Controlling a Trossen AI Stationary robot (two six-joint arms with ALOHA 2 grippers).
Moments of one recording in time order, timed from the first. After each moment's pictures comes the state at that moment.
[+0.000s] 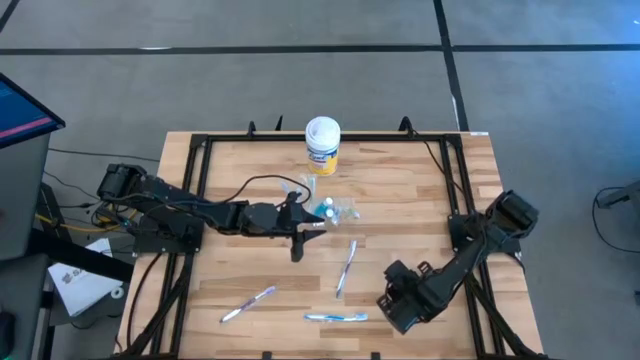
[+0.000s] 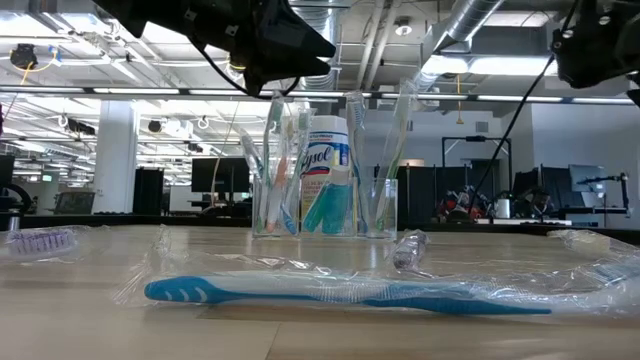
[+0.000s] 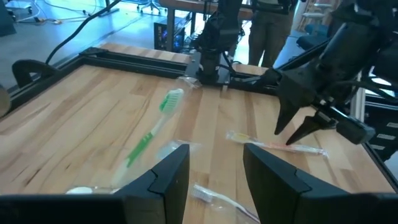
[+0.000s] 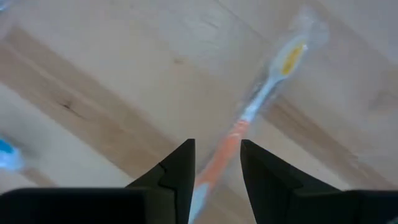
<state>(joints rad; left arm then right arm) -0.17 1.46 0.76 0.43 -0.29 -0.20 0.77 1.80 1.14 -0.96 0.29 1.68</state>
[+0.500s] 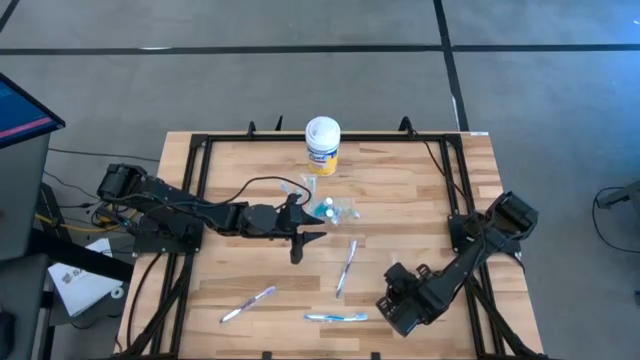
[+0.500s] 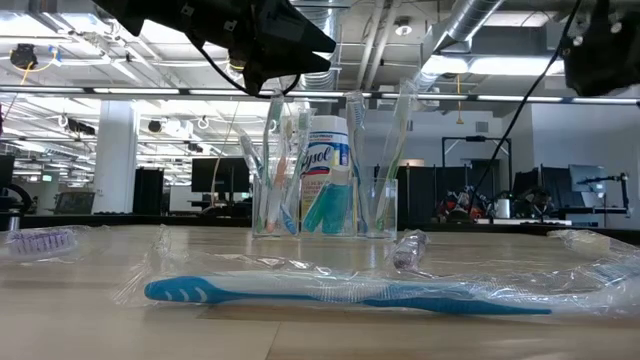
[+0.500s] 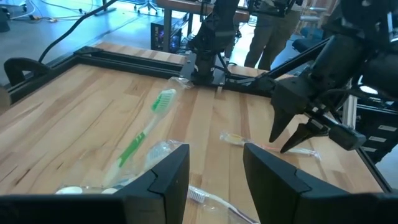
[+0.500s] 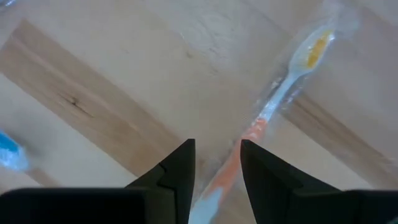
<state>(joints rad) -0.18 1.46 0.76 0.44 -0.29 -0.22 0.78 1.81 1.10 -0.87 0.32 1.70</state>
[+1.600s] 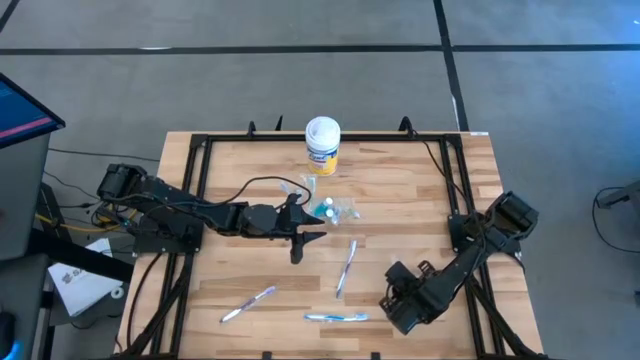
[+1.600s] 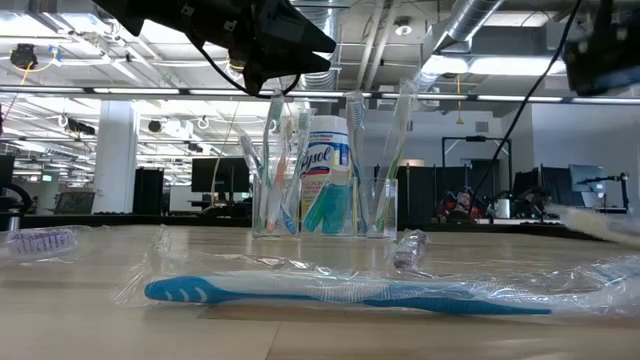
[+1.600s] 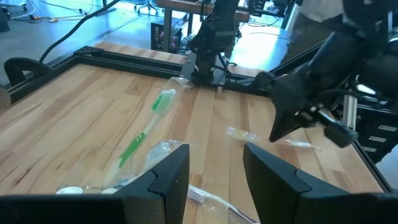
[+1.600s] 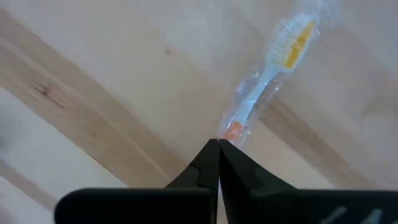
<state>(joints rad) -0.18 1.46 0.76 0.43 -0.29 -0.22 0.78 1.81 1.11 -0.95 0.30 1.63</state>
